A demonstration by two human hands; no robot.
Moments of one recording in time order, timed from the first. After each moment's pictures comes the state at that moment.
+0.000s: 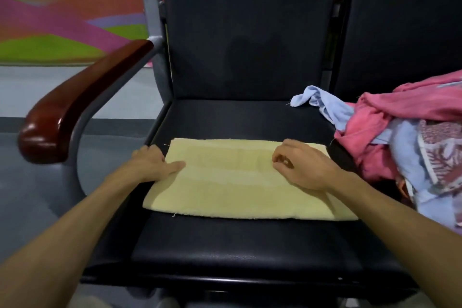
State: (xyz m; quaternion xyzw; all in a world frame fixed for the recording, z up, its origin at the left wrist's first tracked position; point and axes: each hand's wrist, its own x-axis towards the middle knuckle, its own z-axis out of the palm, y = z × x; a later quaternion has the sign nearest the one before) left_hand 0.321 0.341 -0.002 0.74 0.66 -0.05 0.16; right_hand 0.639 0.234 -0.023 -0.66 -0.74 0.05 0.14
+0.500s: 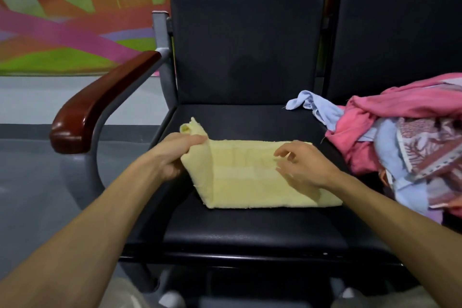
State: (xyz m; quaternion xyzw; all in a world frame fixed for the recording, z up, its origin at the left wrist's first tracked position) left_hand 0.360 0.270 0.049 0.48 0.54 0.29 0.63; right_hand 0.629 0.199 -0.008 -0.71 -0.66 0.14 0.21
